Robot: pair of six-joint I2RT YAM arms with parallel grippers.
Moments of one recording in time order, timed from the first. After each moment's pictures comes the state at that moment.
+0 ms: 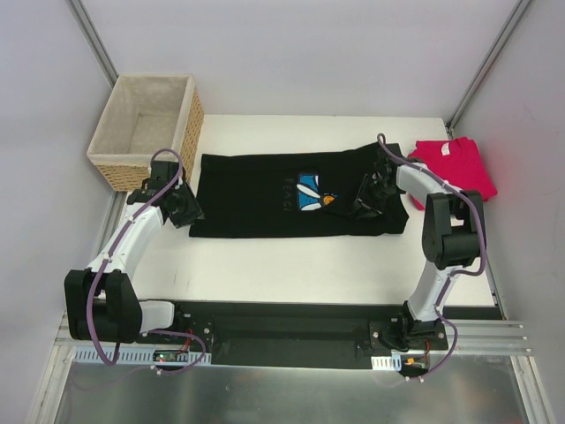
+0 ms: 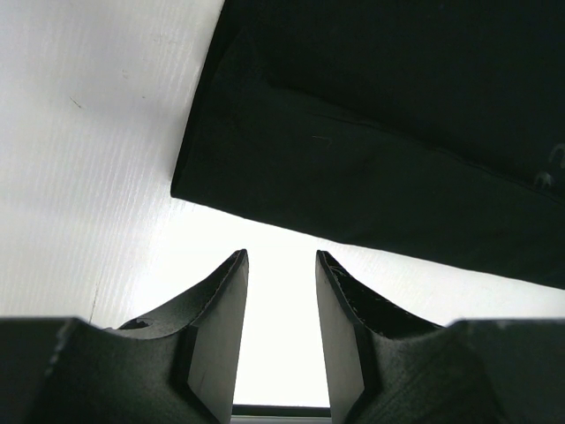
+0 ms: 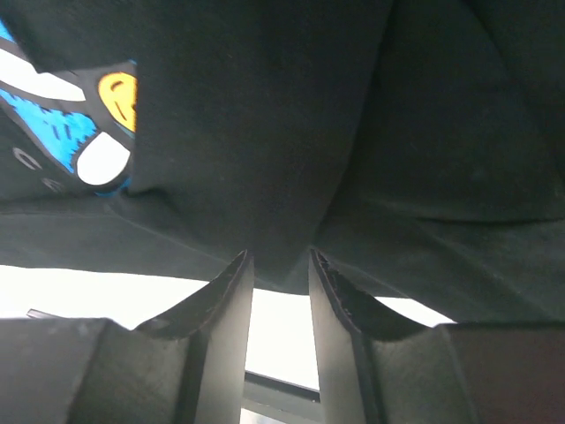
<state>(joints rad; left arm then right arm) -0.05 1.26 0.92 -0.68 0.07 -0.54 0.15 1.86 1.28 -0.75 -0.30 0.56</state>
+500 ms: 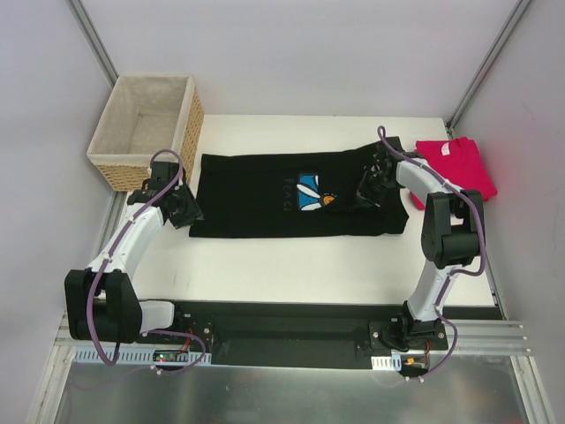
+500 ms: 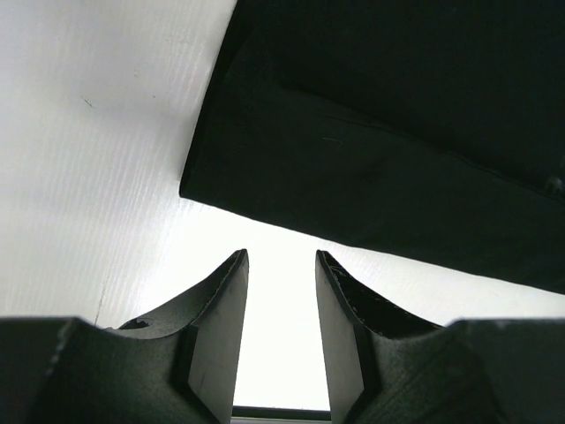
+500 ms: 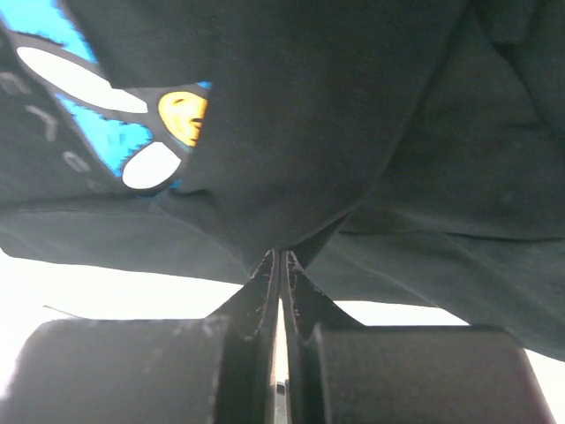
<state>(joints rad) -0.05 1.26 0.91 -0.68 0.06 -0.54 0.16 1.87 1.35 -0.75 -0.32 0.56</state>
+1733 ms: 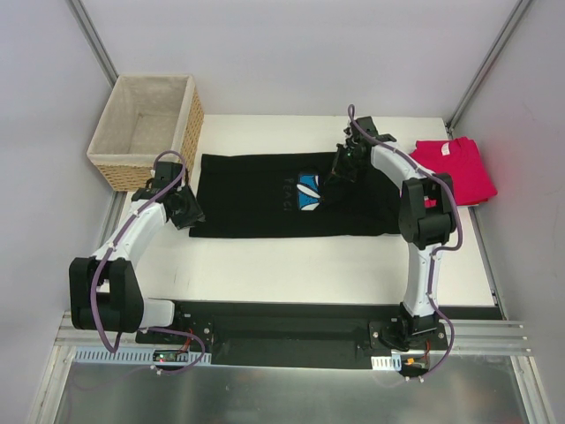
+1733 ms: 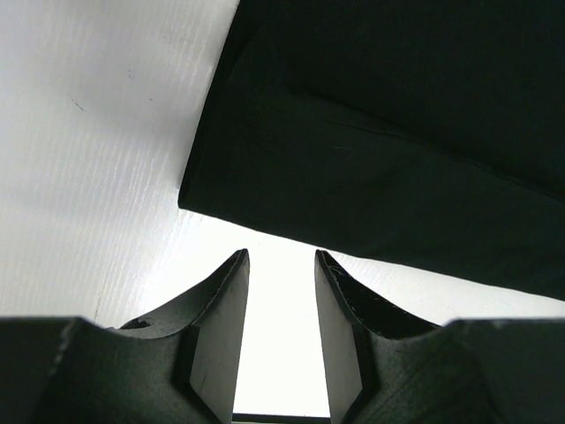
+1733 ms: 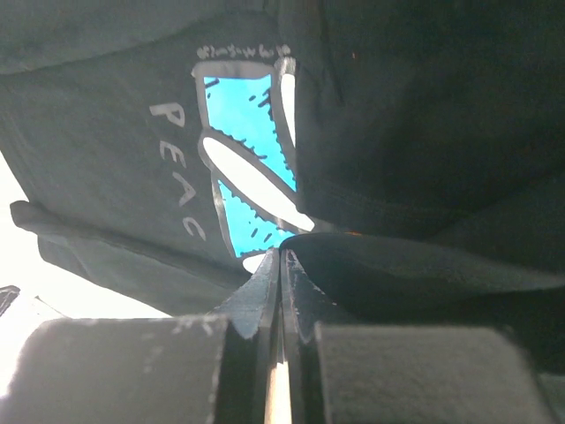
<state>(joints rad) -0.05 1.32 0.90 -0.65 0.05 -0.54 0.27 2.12 1.70 -0.66 -0.38 0.51</state>
